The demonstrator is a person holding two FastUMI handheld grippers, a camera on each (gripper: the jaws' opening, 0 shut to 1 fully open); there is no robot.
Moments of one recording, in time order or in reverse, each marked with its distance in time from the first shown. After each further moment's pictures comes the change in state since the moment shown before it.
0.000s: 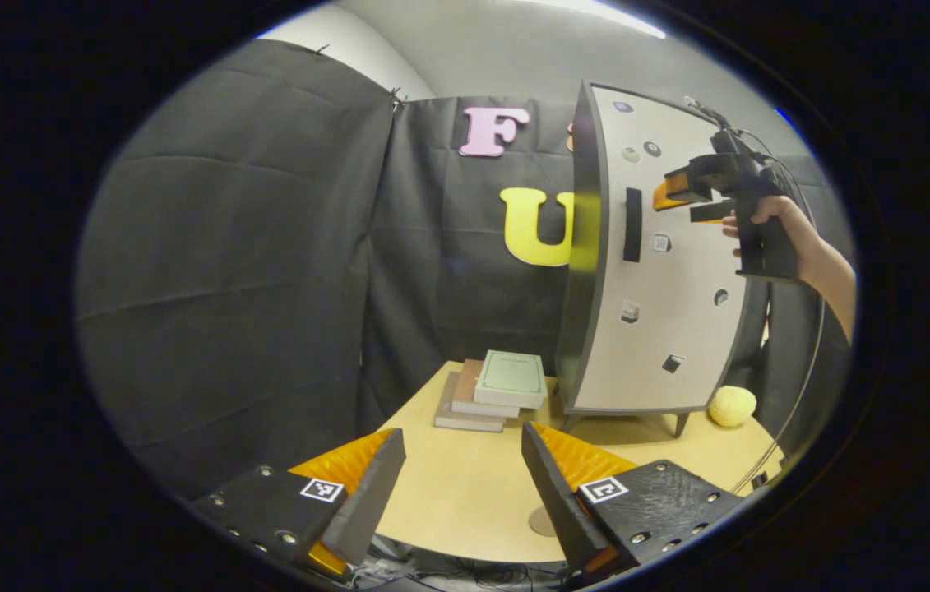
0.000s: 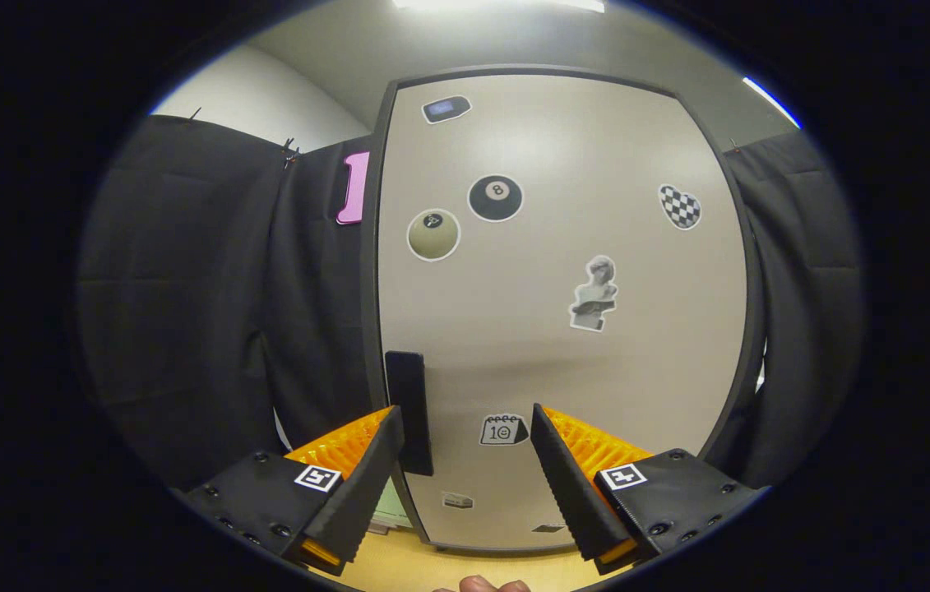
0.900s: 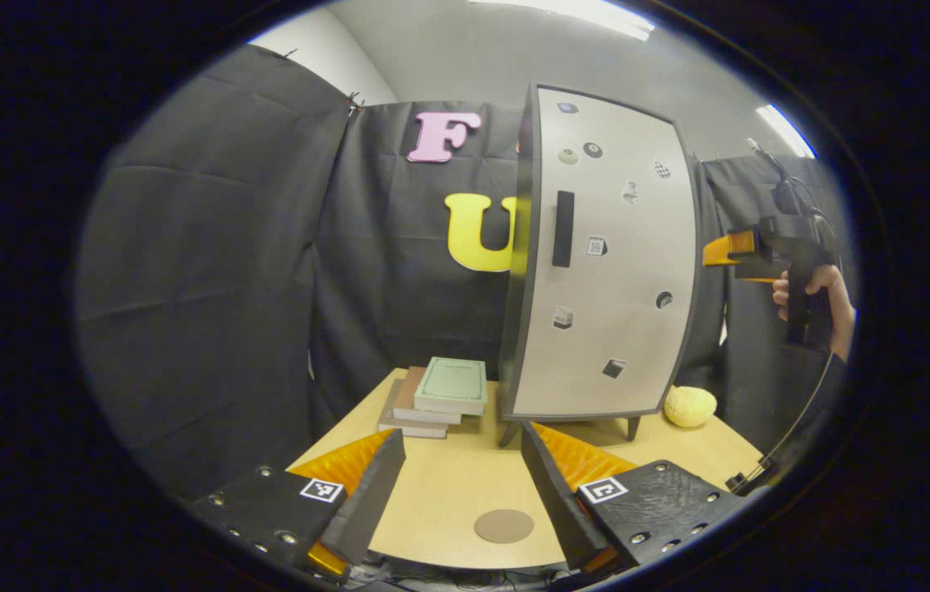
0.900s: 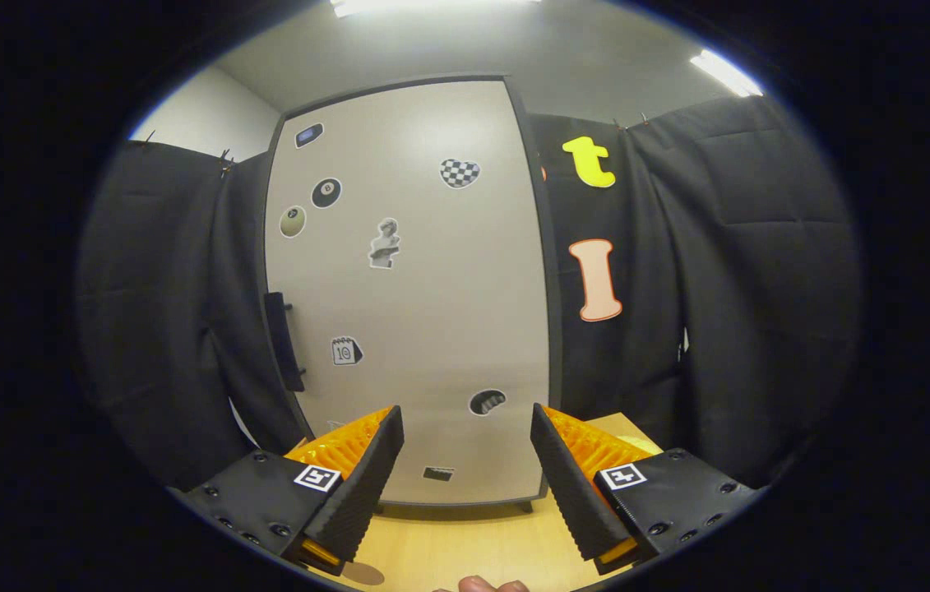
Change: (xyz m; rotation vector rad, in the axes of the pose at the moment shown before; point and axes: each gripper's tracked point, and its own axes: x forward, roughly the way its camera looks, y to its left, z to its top) left arm -0.006 -0.076 0.009 0.034 -0.016 -0.148; right arm -0.115 -0.146 -0.055 0.105 0.046 -0.171
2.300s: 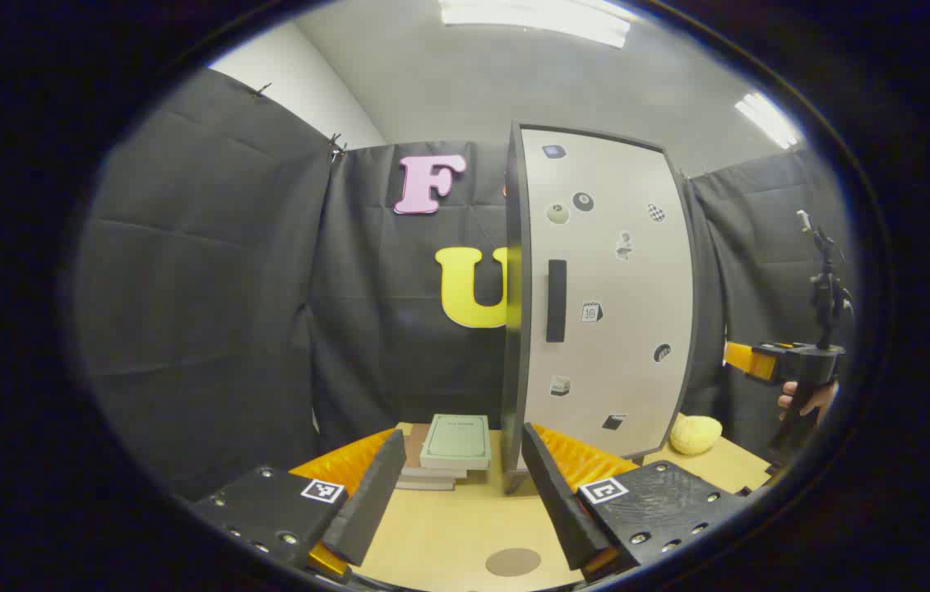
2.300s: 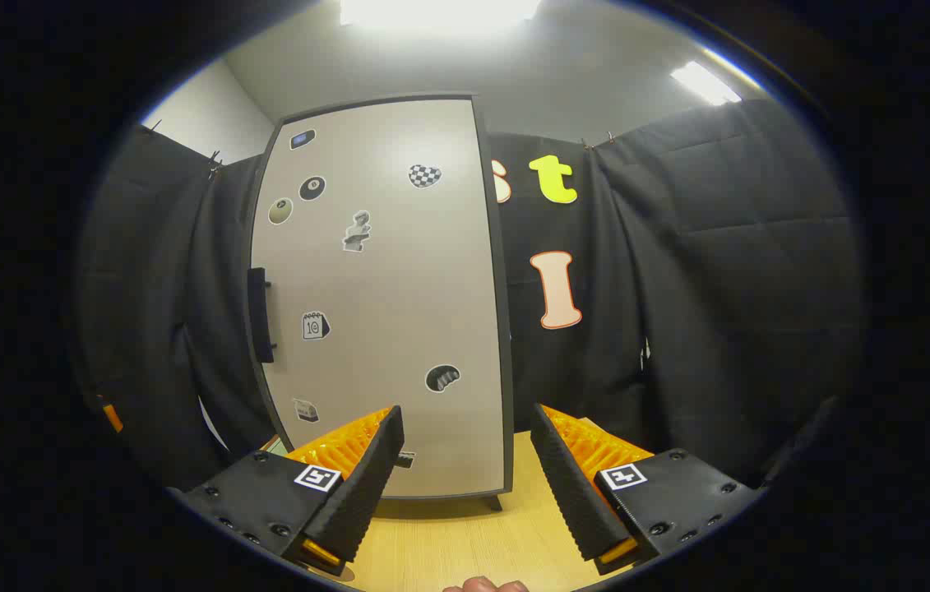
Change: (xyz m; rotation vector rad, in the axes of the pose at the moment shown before) left arm 0.018 -0.021 0.107 0.049 -0.138 -0.042; right arm -0.044 -0.054 -0.054 -0.025 -0.092 -0.151
